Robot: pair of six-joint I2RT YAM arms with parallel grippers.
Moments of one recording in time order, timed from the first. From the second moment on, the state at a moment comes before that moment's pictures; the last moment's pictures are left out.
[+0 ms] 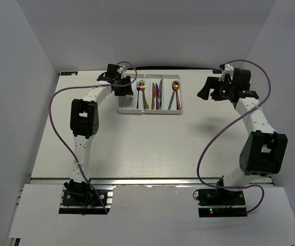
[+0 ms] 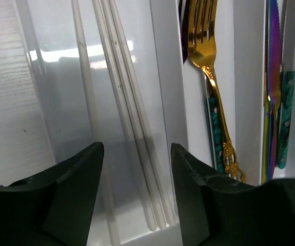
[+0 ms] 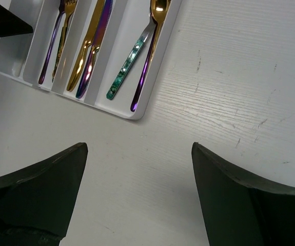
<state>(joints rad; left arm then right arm) -0.22 2.40 2.03 -0.49 0.25 -0.22 -0.05 1.58 1.29 -0.36 -0.55 0.04</state>
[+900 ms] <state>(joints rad) 0.09 1.81 1.46 -0.44 0.14 -0.11 -0.05 1.52 1.11 -0.21 -0.12 -0.25</state>
